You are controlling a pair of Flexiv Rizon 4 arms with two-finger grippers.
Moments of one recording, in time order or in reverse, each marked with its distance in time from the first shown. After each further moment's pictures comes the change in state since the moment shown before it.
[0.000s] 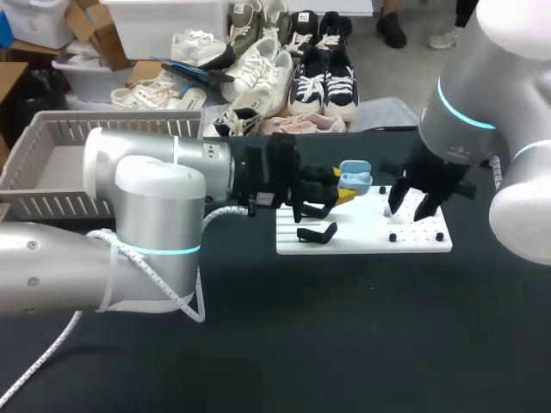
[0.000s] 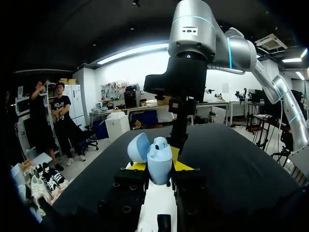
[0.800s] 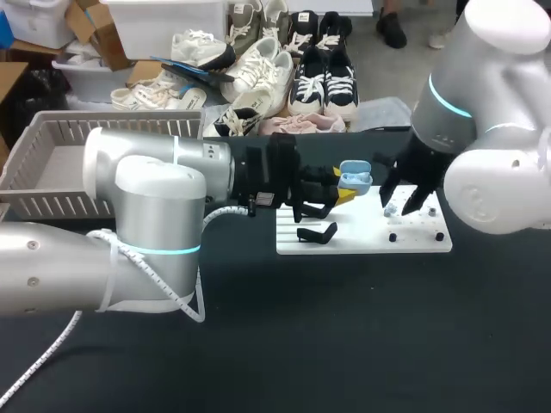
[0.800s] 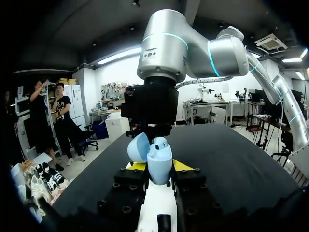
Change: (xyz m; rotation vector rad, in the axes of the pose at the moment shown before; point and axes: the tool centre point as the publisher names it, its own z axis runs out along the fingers) left arm 0.000 0.000 0.000 0.000 0.000 0.000; right arm -0.038 0.010 0.048 -0.024 0.071 0.103
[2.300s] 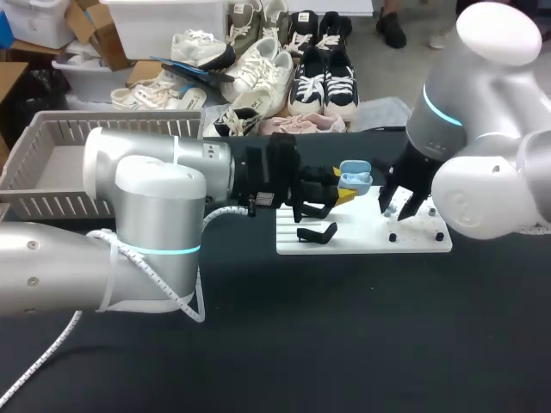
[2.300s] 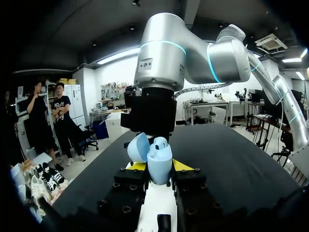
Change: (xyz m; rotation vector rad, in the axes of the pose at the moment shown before) left arm 0.000 0.000 0.000 0.000 0.000 0.000; right arm -0.002 -0.001 0.018 0.007 0.004 0.049
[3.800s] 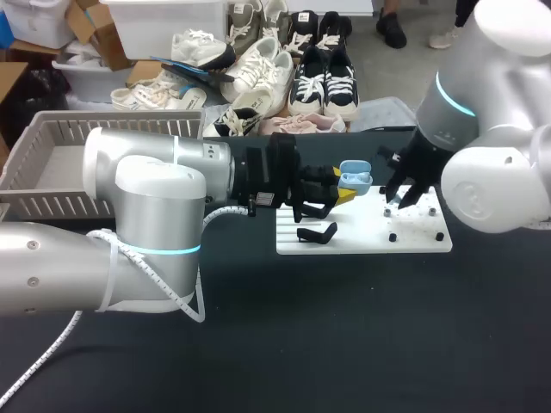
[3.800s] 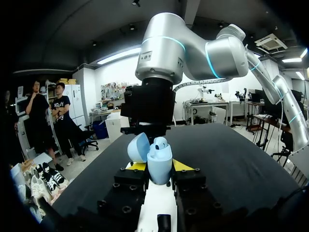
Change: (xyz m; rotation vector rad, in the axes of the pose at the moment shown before) left arm 0.000 0.000 0.000 0.000 0.000 0.000; right arm -0.009 0.002 -0.023 -0.052 -0.020 0.047
